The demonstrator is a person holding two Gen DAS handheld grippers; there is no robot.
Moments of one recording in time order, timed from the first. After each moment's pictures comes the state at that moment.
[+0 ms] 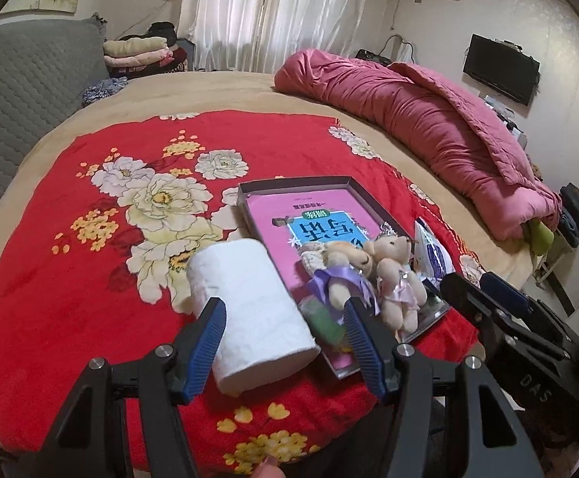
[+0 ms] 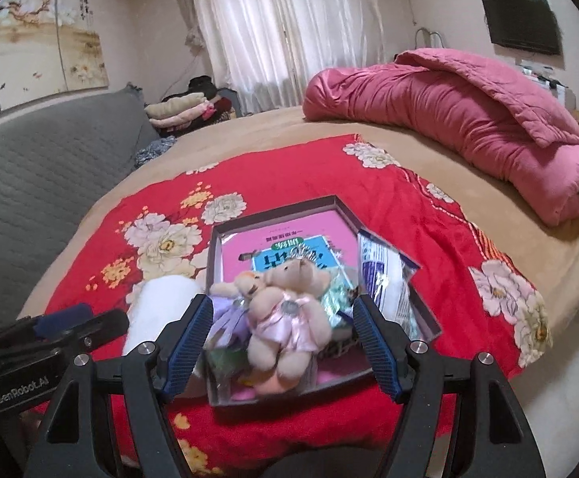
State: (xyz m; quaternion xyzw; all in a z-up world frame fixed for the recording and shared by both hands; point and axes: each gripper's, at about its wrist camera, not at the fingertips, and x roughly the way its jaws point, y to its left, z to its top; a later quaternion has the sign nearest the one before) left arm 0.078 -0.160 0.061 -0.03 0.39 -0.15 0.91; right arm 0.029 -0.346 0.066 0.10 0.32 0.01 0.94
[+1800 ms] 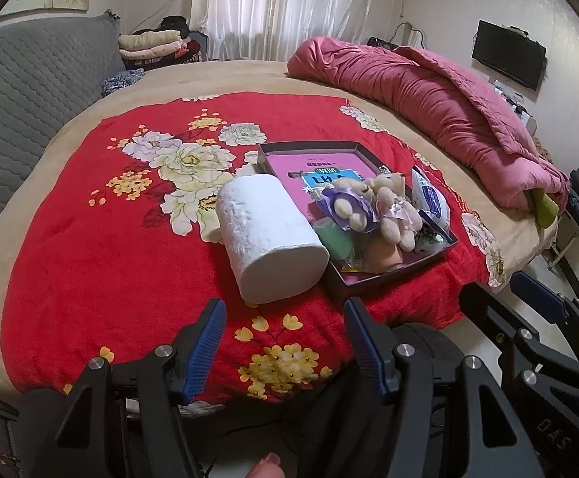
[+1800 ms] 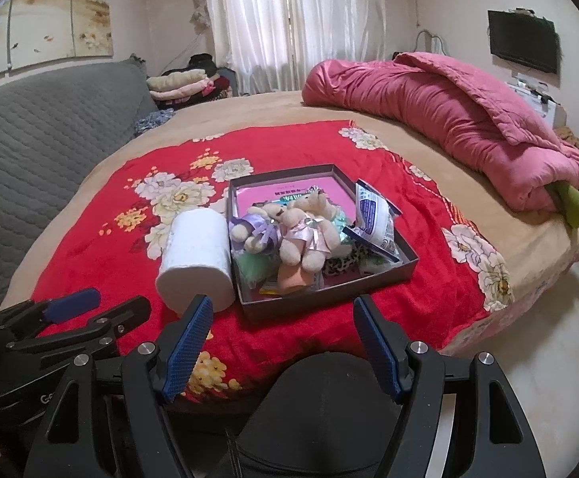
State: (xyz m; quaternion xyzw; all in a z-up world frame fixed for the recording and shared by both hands) left arm 0.000 -0.146 0.051 -0.01 0.41 -0.12 0.90; right arm -0.063 -0.298 0.076 0.05 0.35 -0.01 0.93
